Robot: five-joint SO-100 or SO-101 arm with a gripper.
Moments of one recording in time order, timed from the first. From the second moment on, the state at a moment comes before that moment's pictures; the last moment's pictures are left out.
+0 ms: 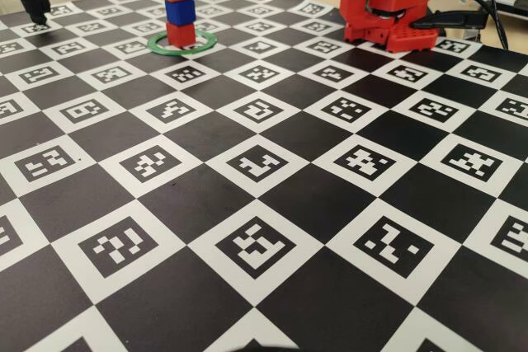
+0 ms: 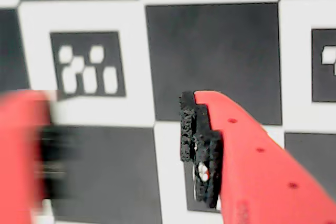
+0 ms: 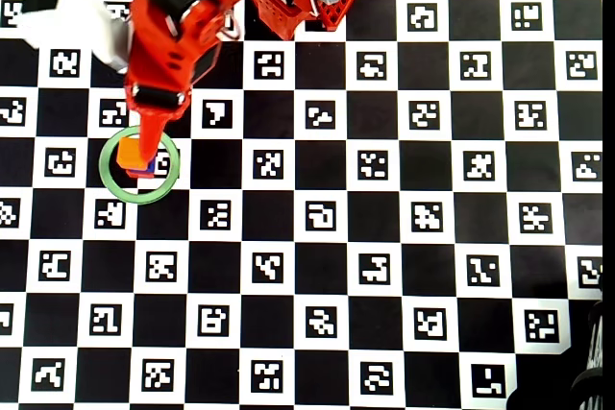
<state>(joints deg) 41.3 117.0 93.3 88.9 -35.1</state>
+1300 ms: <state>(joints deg) 10.0 176.7 172.1 65.4 -69.3</state>
